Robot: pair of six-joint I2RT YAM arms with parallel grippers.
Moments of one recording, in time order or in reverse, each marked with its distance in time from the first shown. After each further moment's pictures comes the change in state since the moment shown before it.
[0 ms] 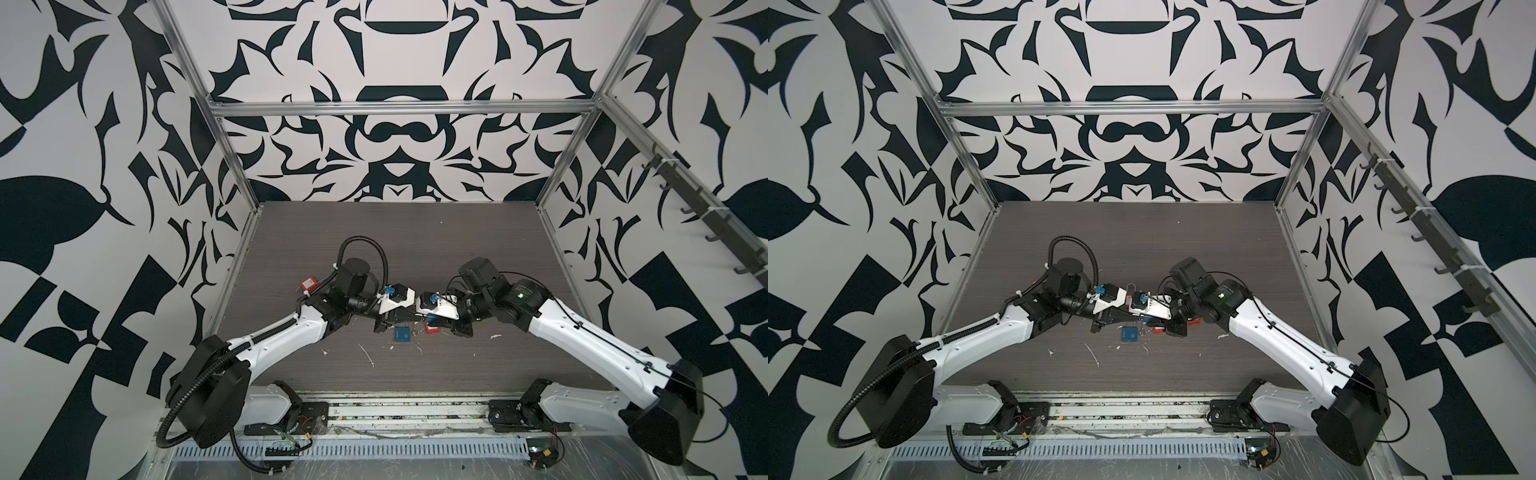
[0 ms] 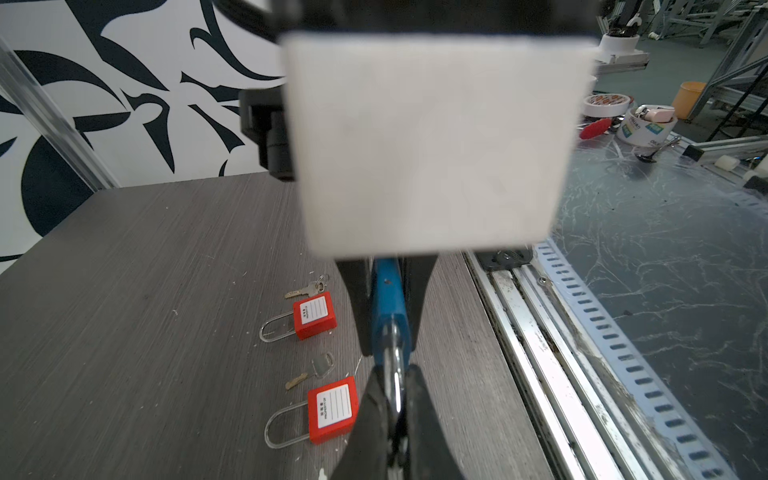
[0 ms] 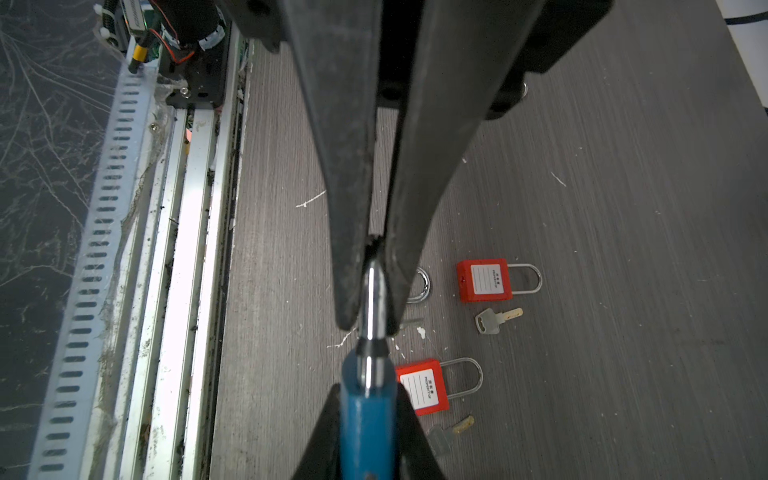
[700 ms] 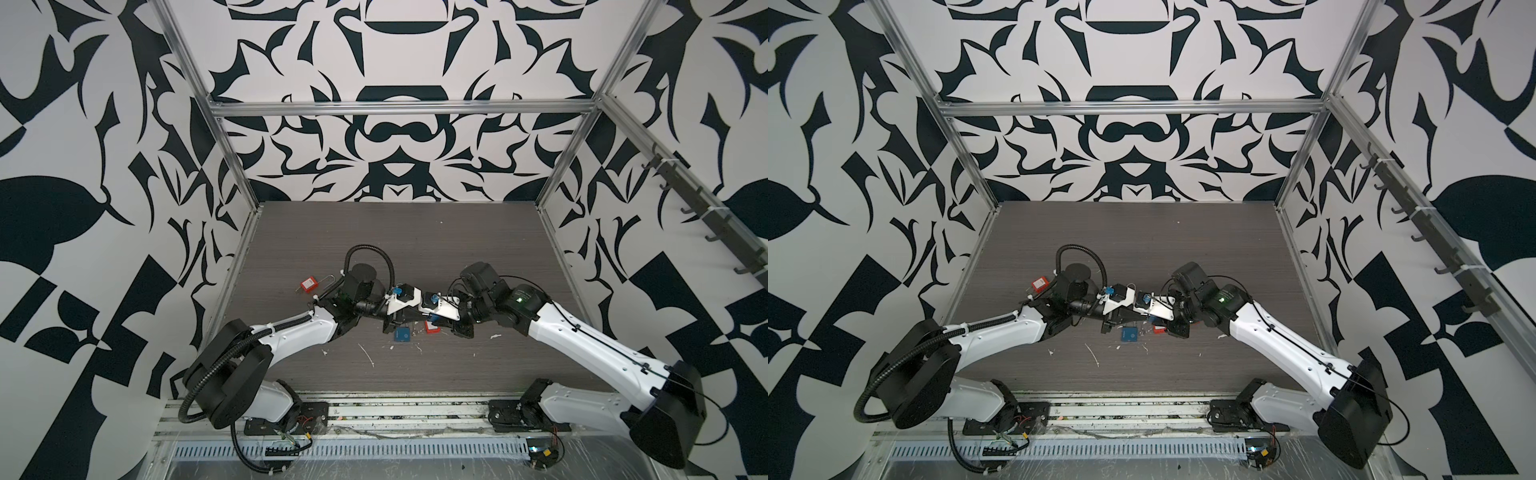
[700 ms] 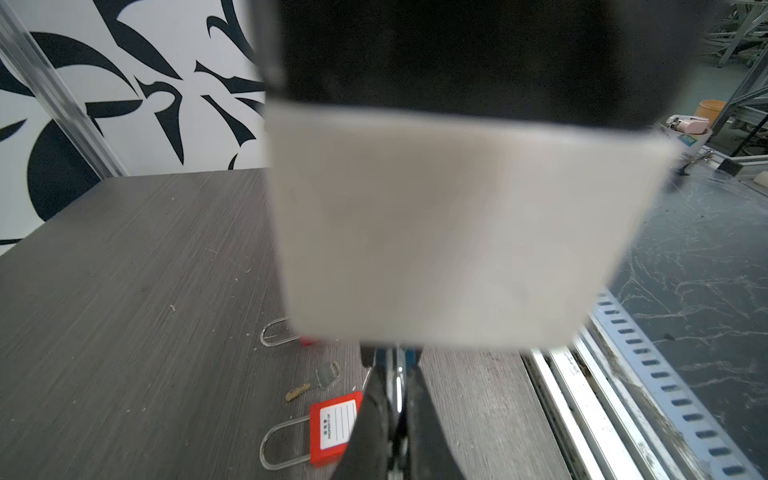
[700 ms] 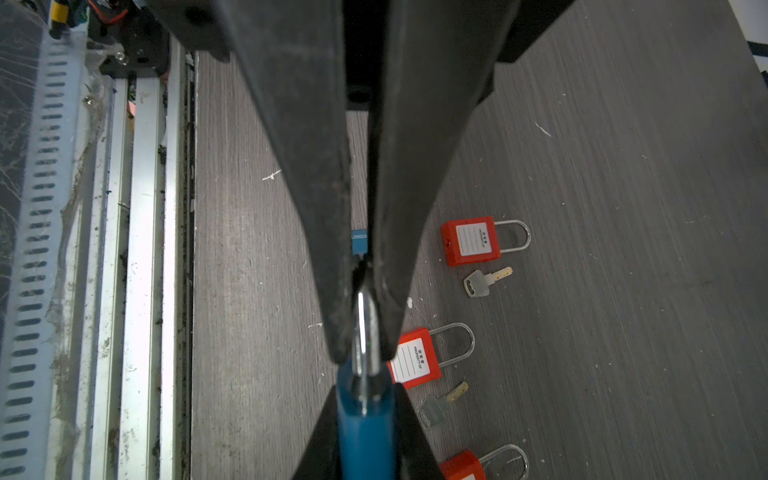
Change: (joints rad) left arm -0.041 0.116 -0.053 0.263 -0.055 -0.134; right arm -0.010 -0.014 -0.077 0.066 0.084 0.051
